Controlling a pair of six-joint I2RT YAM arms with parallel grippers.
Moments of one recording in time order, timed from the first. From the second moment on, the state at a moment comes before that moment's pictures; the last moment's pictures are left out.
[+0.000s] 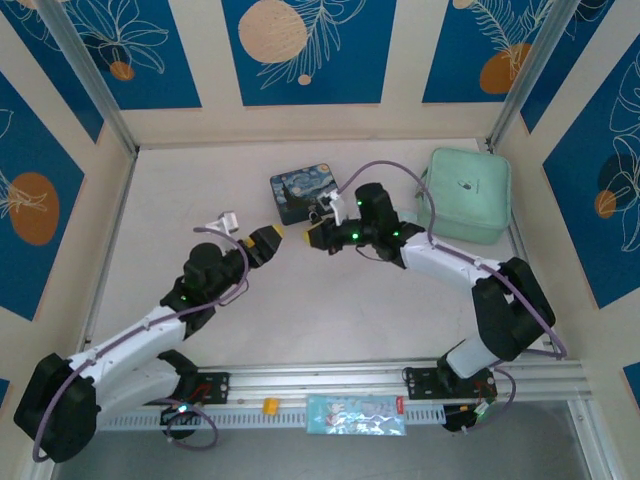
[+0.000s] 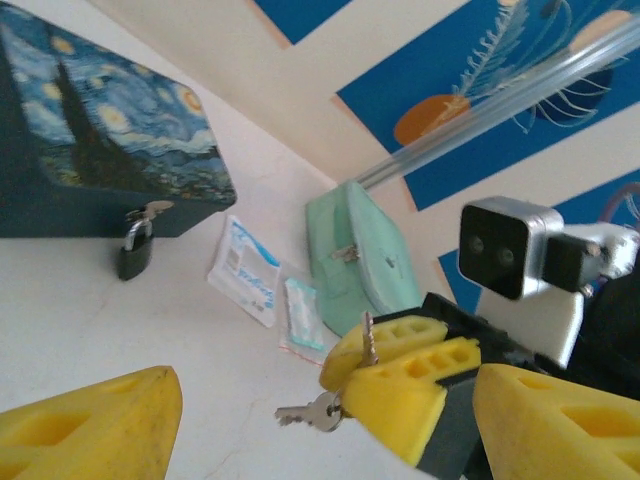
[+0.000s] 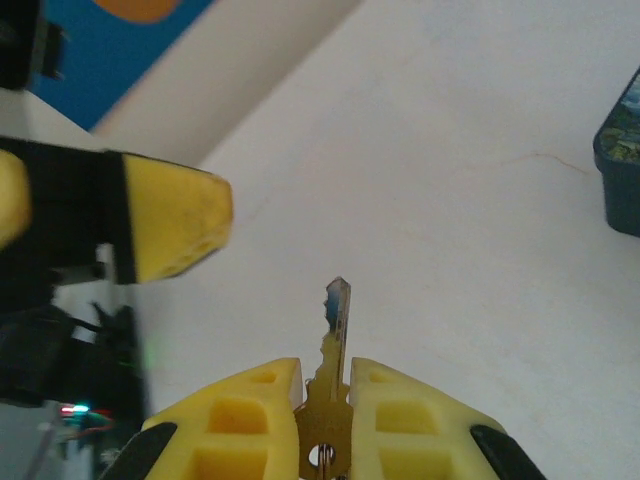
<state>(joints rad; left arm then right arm) -0.58 0.97 0.42 0.44 0.10 -0.96 0.57 1.52 0.95 0.07 -0.73 0.30</state>
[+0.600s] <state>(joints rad) -0.56 1.28 0.47 0.92 0.45 -0.99 0.55 1.52 0.96 0.12 -1.09 0.43</state>
